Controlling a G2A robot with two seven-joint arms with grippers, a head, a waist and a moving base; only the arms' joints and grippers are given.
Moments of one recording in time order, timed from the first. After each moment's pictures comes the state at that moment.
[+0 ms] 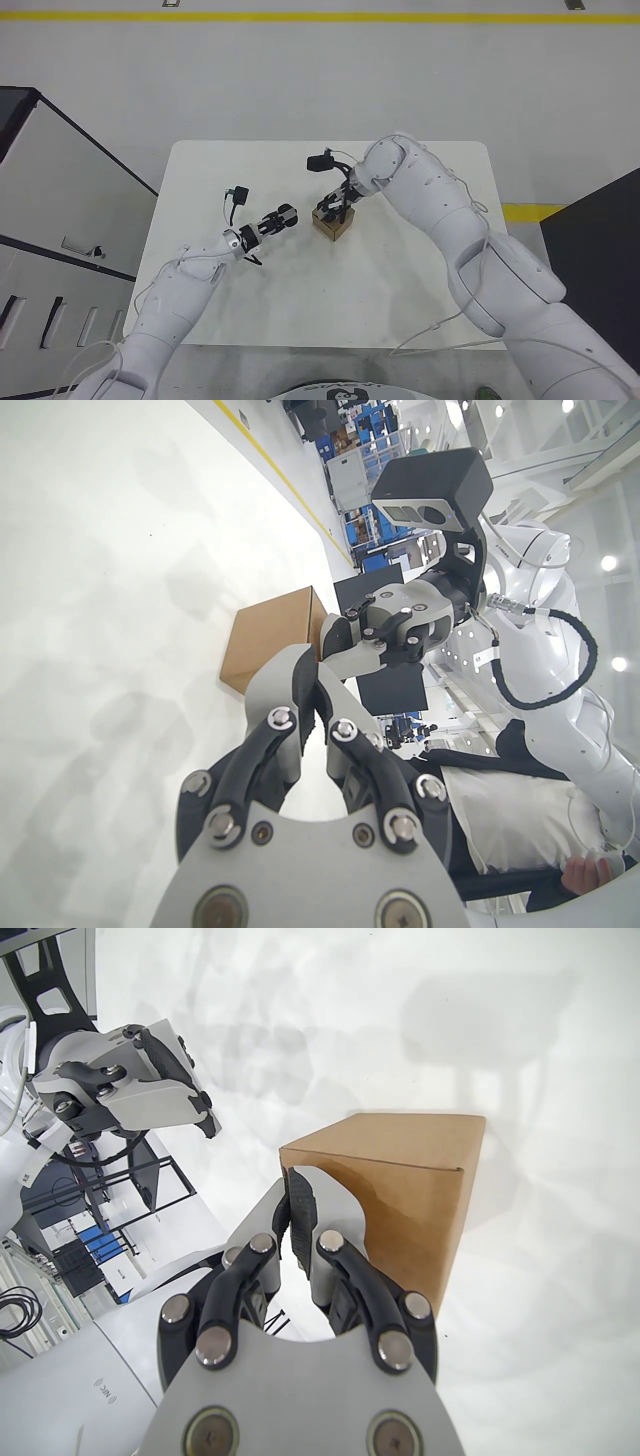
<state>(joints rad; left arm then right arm) 1.22 -1.19 -1.13 -1.05 -0.03 -0.64 -0.60 -0.47 -1.59 0.66 -0.45 -0.27 -0.37 1.27</state>
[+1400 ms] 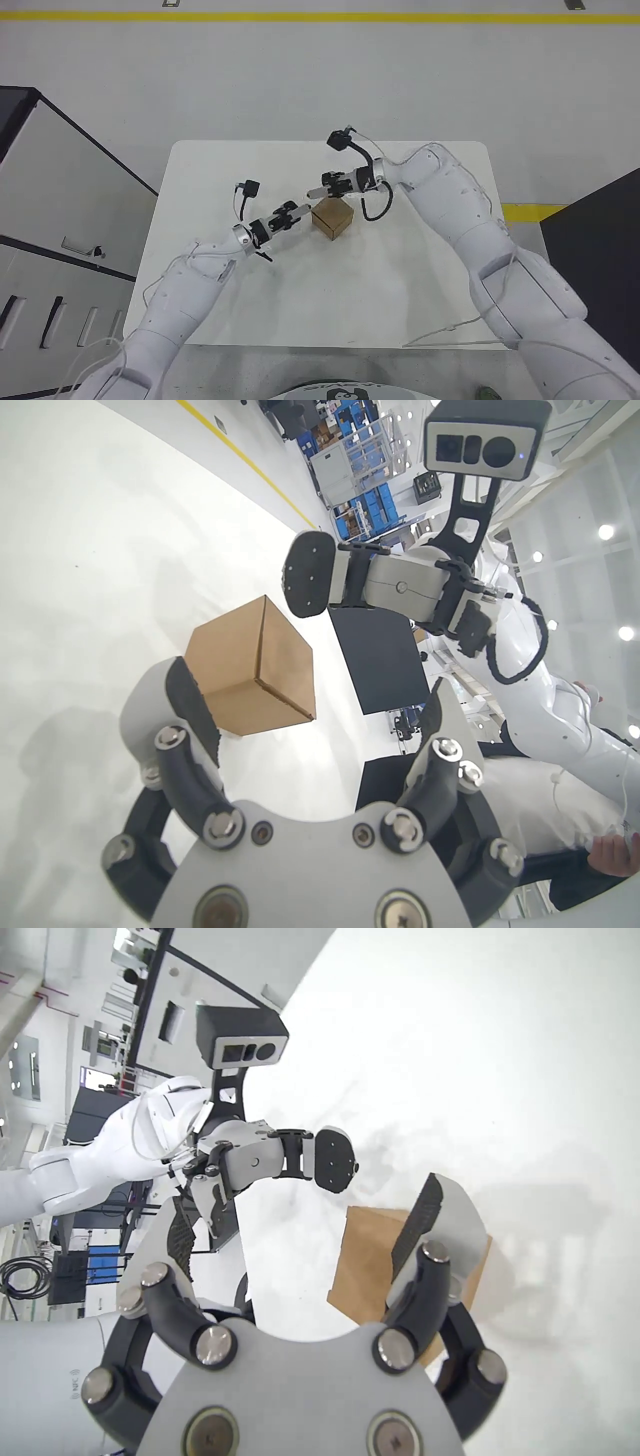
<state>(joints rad) 1.21 -1.20 -1.10 -1.11 0.04 -0.65 -0.52 -0.61 -1.44 0.83 -0.61 -0.08 -0.78 1.04</state>
